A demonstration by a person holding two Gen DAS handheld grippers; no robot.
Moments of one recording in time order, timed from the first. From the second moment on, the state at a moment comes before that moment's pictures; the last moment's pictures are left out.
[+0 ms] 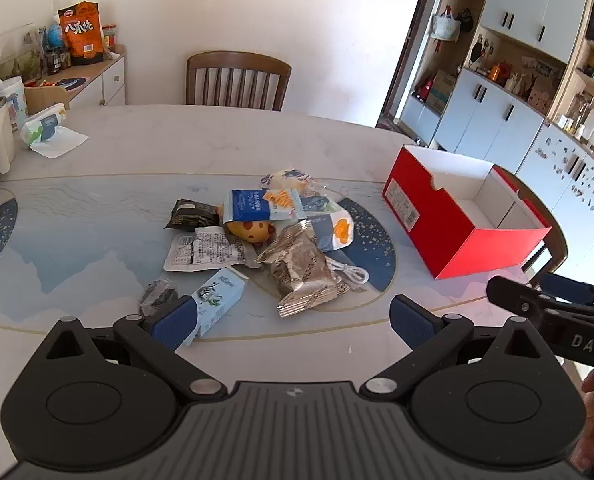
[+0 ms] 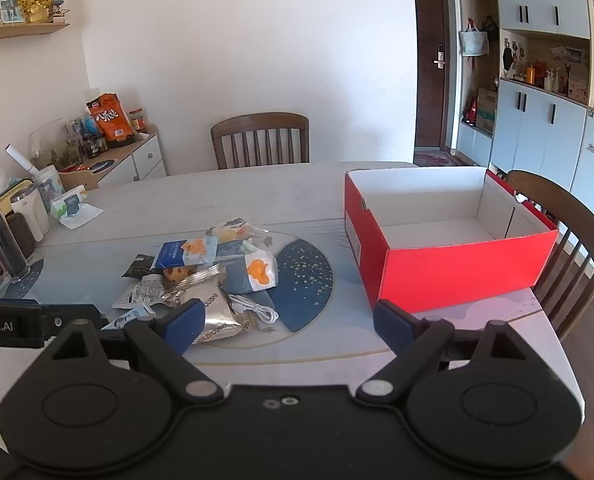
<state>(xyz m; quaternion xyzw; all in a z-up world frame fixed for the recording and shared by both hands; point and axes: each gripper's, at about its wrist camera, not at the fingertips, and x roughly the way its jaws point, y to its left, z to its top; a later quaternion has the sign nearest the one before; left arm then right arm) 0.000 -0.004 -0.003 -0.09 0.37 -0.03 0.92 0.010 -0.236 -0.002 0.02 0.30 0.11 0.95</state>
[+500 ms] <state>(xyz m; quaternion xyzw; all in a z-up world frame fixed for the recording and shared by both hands) -0.003 -0.018 0.007 -0.08 0.33 -0.01 0.94 0.012 -0.240 -0.005 0.01 0.29 0.15 0.94</state>
